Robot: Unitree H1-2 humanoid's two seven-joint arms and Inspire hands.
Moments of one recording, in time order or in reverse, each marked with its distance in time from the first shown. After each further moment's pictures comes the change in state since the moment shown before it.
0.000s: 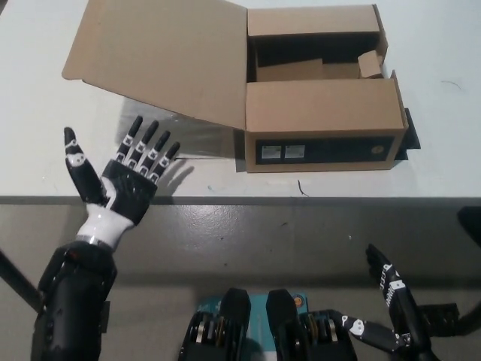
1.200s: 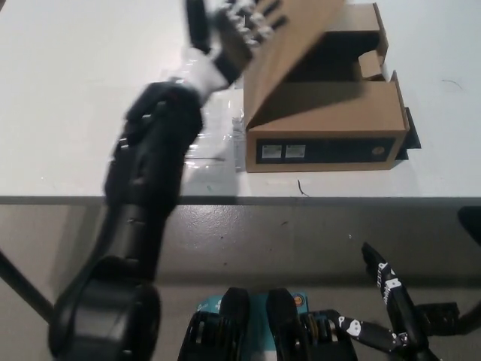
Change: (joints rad) left_arm -0.567 -0.117 -0.128 0.375 0.314 -0.039 0.051; right_arm 0.002 -0.013 0.027 -0.024 -0.040 0.000 -0.016
